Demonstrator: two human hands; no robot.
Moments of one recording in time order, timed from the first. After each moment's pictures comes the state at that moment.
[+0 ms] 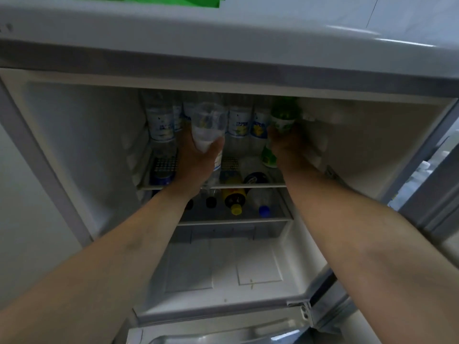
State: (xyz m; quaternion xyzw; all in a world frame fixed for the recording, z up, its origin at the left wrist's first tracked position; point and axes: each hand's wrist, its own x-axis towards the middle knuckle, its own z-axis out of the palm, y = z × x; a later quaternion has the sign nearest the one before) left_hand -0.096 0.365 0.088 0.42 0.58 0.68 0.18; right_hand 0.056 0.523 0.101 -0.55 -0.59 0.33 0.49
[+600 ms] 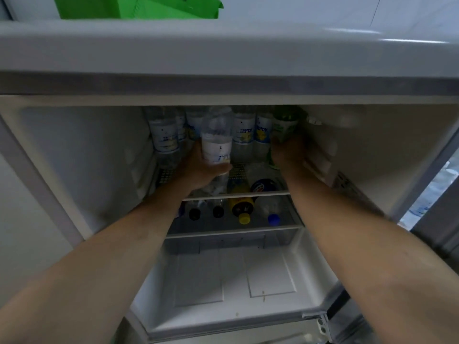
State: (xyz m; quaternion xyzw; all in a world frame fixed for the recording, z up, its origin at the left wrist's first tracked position) left_hand -0.142 0.397 0.075 0.53 0.66 0.49 0.20; right_hand 0.046 0.534 0.087 -0.57 -0.60 0.28 0.49
